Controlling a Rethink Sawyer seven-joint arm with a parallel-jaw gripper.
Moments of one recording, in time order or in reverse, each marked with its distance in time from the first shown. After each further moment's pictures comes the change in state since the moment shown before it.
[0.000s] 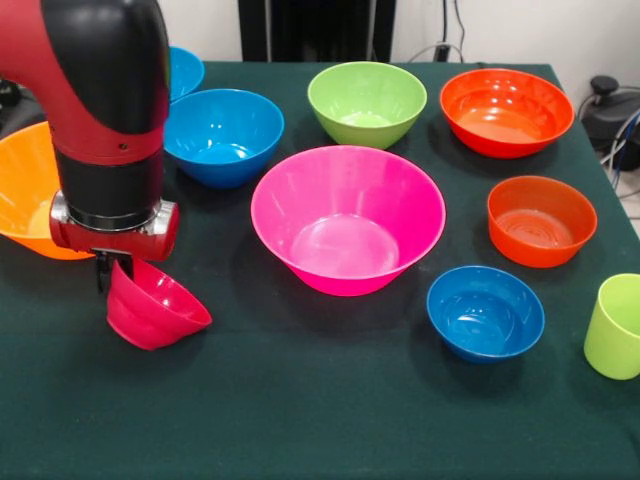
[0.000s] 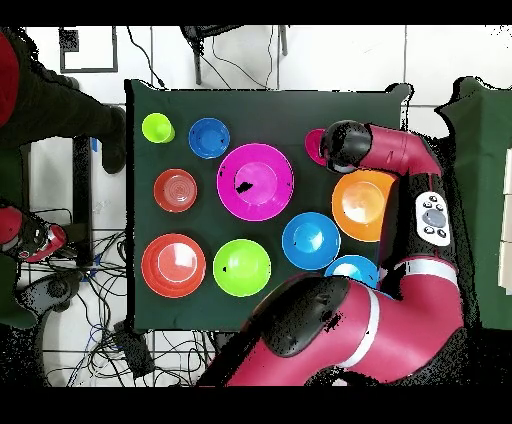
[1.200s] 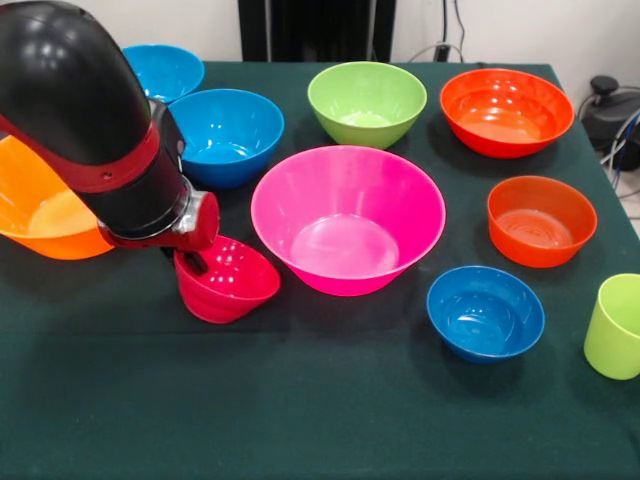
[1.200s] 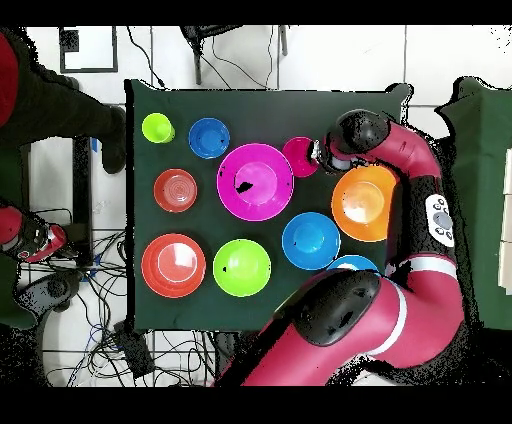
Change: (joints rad) arm -0.081 0.084 0.148 -0.073 0.153 0.350 0.000
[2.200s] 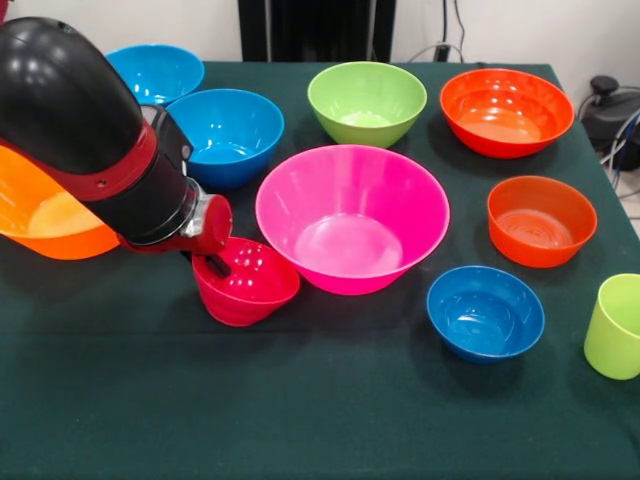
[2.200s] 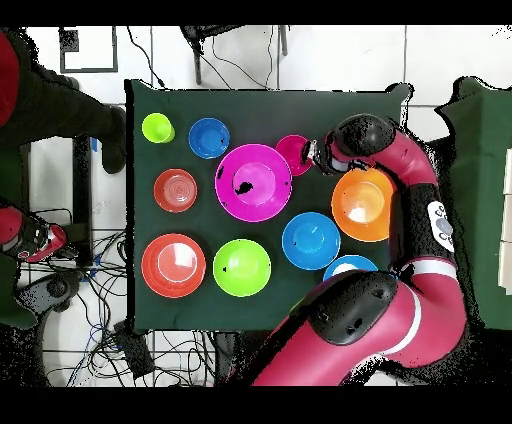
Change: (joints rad) arm -0.043 0.023 0.053 0.034 0.073 0.000 0.000
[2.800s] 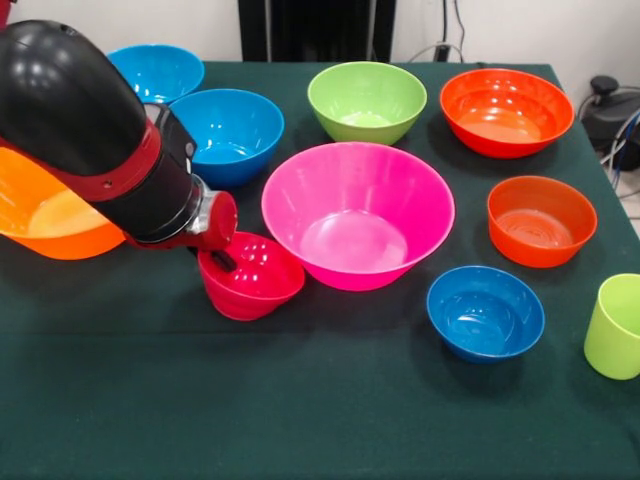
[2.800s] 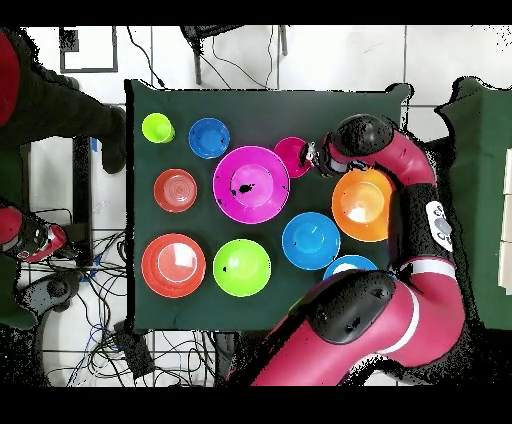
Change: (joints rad) arm 0.005 0.004 -0.004 0.000 0.000 0.038 0.000
